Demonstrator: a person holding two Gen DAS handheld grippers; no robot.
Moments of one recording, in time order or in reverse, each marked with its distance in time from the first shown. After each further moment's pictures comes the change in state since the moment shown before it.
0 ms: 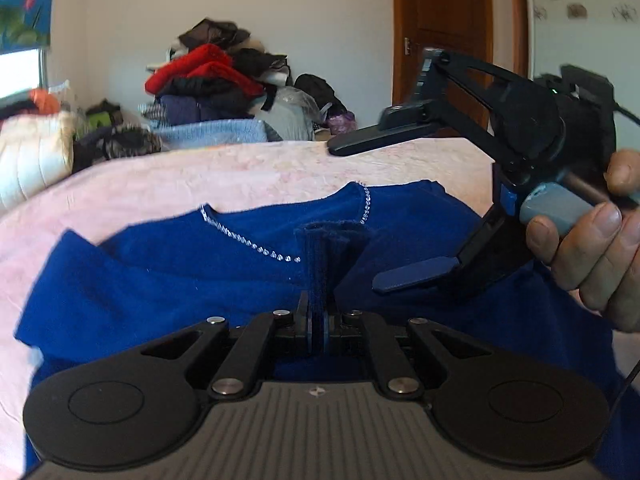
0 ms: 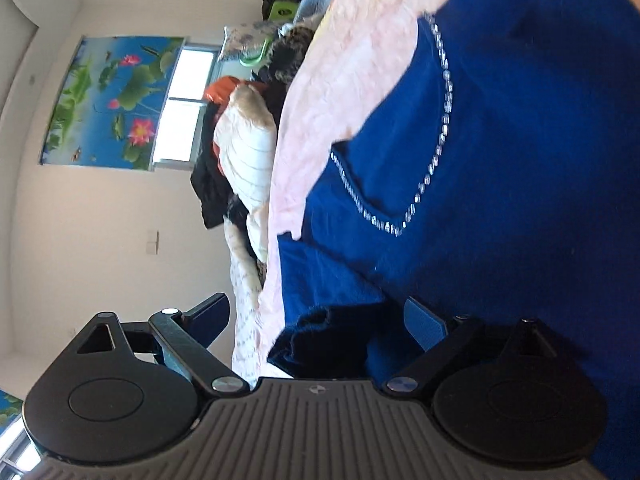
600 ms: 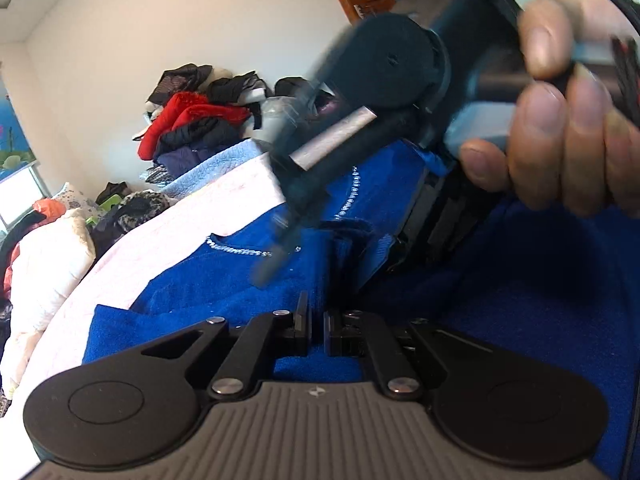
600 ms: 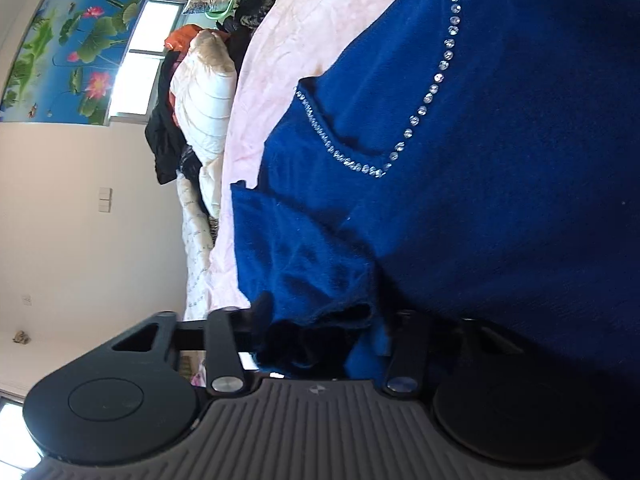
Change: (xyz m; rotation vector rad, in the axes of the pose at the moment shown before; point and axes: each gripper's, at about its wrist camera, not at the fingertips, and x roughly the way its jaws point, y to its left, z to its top) left arm 0.015 -0.035 -0.010 0.344 0.018 0.140; right arm 0.031 0.002 -0.012 -0.053 0.104 -0.180
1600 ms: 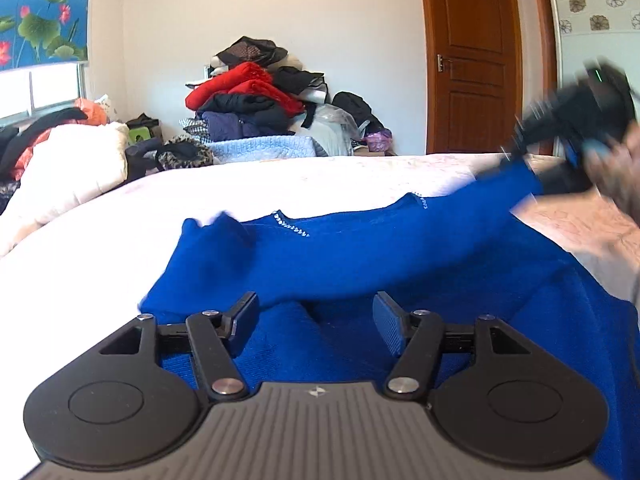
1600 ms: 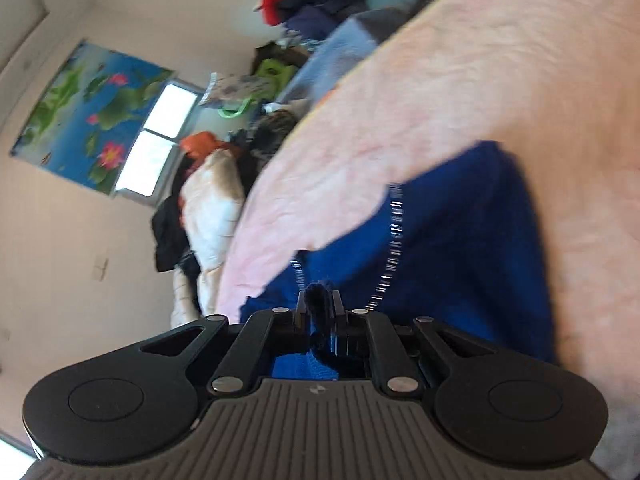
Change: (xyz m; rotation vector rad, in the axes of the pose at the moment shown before) left arm -0.034 0.073 -0.025 -0.410 -0.037 -0.045; right arm -0.121 -0.023 0.047 -0.027 -0.326 -0.089
